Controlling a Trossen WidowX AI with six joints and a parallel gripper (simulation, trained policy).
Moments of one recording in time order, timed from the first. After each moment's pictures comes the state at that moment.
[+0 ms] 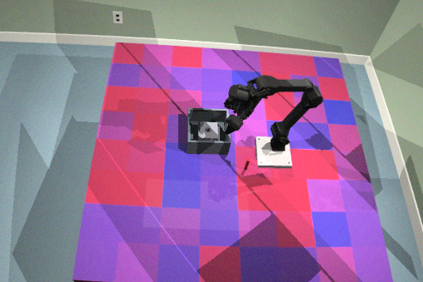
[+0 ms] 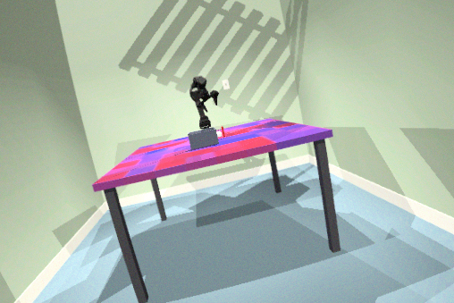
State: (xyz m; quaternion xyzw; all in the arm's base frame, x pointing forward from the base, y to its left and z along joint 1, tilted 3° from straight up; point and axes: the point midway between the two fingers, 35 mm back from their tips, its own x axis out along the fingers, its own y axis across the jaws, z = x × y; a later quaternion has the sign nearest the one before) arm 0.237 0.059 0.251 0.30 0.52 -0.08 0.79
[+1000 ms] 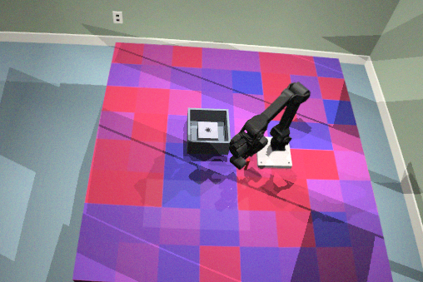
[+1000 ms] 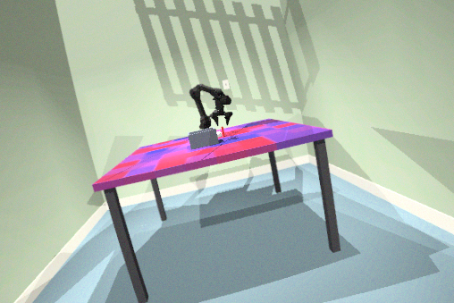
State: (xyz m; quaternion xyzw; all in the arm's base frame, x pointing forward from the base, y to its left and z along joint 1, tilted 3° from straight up) arm 0.170 0.125 0.104 0.26 0.64 -0.29 0.66
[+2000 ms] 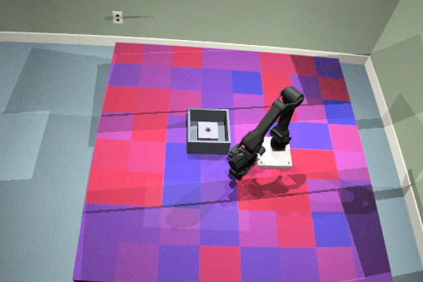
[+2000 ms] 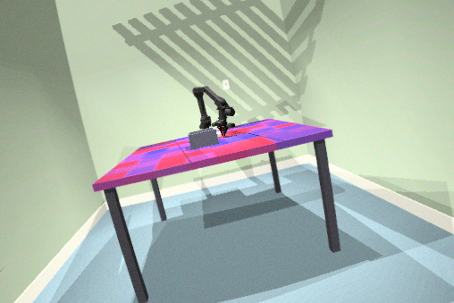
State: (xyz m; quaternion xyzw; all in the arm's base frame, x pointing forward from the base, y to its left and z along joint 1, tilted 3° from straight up) arm 0.165 0.119 0.024 0.21 0.64 -0.31 0.67
